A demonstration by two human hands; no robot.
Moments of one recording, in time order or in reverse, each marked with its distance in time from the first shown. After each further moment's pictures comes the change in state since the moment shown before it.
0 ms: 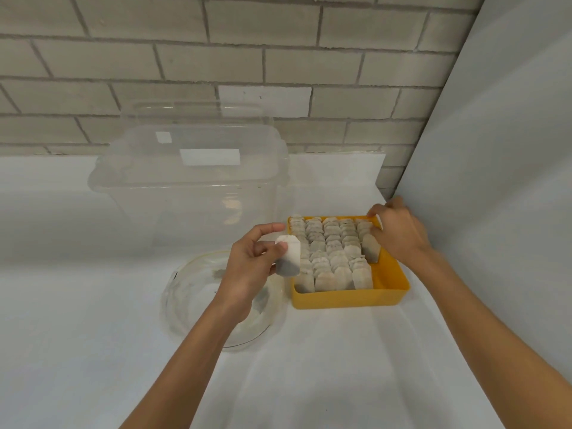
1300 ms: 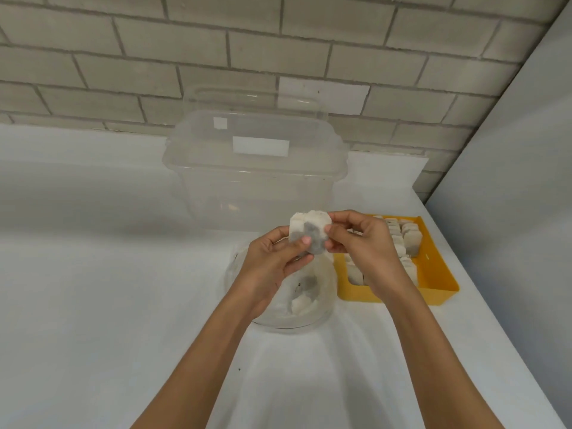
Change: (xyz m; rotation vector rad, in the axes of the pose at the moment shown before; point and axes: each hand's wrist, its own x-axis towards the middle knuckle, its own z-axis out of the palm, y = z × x) left_hand -0.020 0.002 -0.076 -0.375 -0.143 -0.092; right_hand -0.077 -0.184 -0.035 1.322 -0.132 0.092
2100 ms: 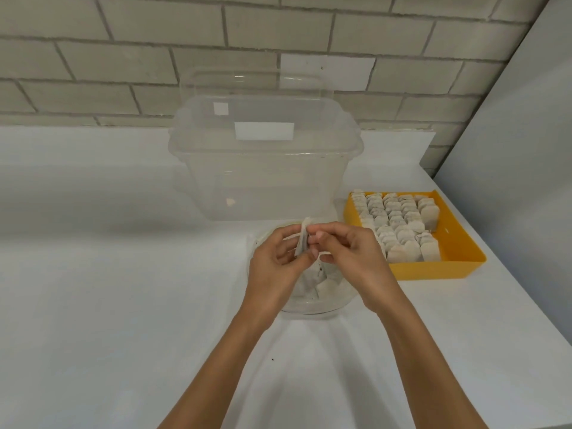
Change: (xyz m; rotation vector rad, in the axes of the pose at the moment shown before) left_hand -0.020 -0.017 -0.036 0.321 0.075 0.150; right_hand -0.029 0.034 0.054 -0.041 -0.006 0.053
